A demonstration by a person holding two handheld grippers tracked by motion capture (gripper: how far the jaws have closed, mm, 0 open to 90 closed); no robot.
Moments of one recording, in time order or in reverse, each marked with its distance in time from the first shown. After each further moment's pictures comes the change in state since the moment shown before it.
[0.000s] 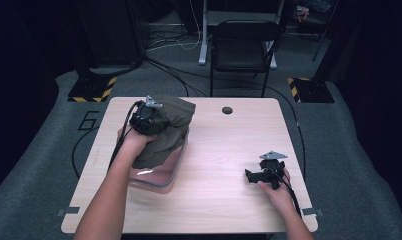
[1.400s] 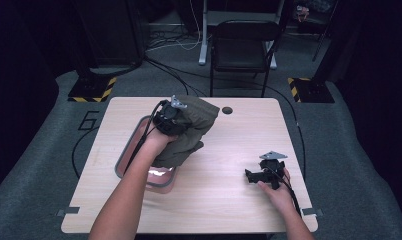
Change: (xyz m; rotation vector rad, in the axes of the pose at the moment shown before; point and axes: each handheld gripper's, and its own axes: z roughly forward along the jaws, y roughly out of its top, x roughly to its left) left arm -0.050 0.032 0.019 -0.010 -0.070 0.091; right arm 0.000 0.000 0.000 0.000 0.000 0.000
